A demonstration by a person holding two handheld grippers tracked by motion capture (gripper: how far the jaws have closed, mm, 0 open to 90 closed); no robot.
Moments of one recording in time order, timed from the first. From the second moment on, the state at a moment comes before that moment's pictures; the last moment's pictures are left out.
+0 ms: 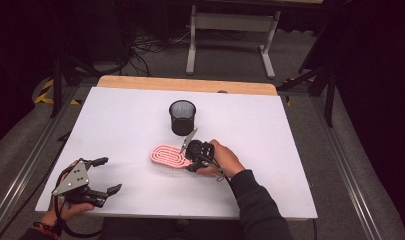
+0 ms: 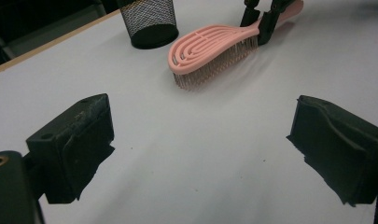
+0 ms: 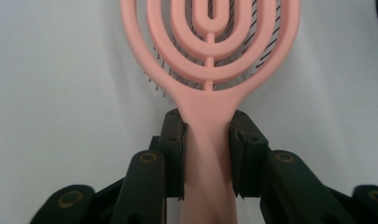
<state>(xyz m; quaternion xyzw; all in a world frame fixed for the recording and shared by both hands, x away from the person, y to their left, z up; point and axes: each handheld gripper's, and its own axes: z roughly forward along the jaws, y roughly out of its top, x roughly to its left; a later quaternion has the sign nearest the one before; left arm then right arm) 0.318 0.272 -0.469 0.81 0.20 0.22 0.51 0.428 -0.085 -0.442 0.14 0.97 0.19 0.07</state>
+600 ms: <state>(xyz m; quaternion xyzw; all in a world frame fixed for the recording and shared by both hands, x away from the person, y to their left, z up) 0.318 0.271 -0.470 0.81 0.21 0.22 0.51 0.404 -0.108 -0.436 0.15 0.93 0.31 0.15</state>
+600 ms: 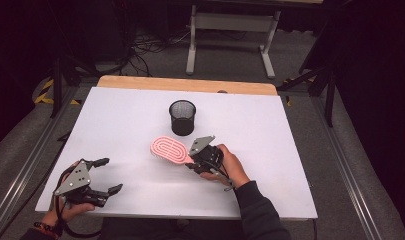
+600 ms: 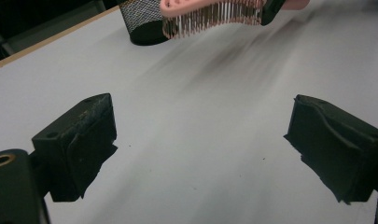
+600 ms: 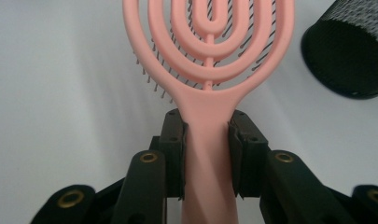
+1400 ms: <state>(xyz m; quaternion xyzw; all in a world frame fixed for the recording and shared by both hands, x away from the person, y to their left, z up) 0.323 0.274 -0.465 0.79 0.23 0.22 0.52 0.383 -0.125 -0.411 0.19 0.84 0.44 0.26</state>
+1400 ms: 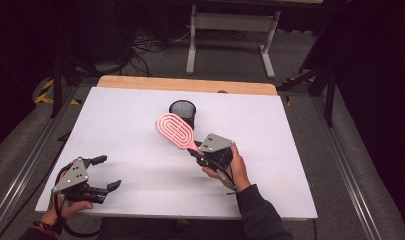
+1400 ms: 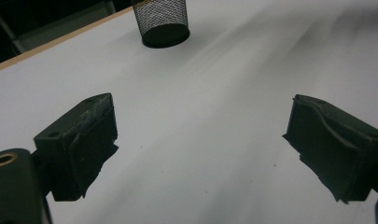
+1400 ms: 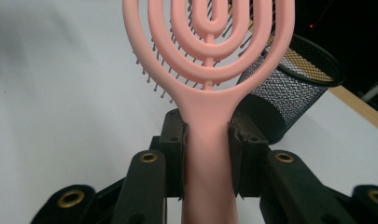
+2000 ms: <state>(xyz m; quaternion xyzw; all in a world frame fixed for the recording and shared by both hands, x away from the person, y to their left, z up) 0.337 0.227 -0.428 0.76 0.21 0.20 0.58 0.367 -0.115 -0.412 0.21 0.81 0.47 0.29</state>
